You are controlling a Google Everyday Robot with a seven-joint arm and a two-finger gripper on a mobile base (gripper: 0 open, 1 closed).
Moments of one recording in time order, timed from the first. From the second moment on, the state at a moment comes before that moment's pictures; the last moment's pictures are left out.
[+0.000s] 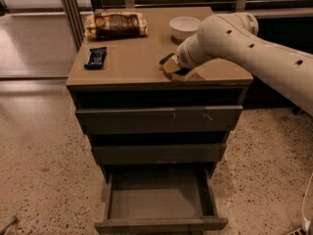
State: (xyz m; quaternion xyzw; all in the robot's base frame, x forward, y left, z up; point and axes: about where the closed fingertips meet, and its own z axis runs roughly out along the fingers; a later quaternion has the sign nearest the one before) arm 0.741 -0.076 0.830 -0.34 0.85 0.05 0.40
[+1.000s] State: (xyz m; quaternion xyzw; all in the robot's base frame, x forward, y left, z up) arm 0.747 -0.069 0.827 -0.34 0.85 0.06 0.39
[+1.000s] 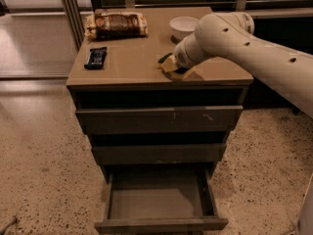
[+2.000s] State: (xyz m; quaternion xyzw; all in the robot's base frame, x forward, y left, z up) arm 0.749 -0.037 0.865 -0.34 0.86 0.04 0.38
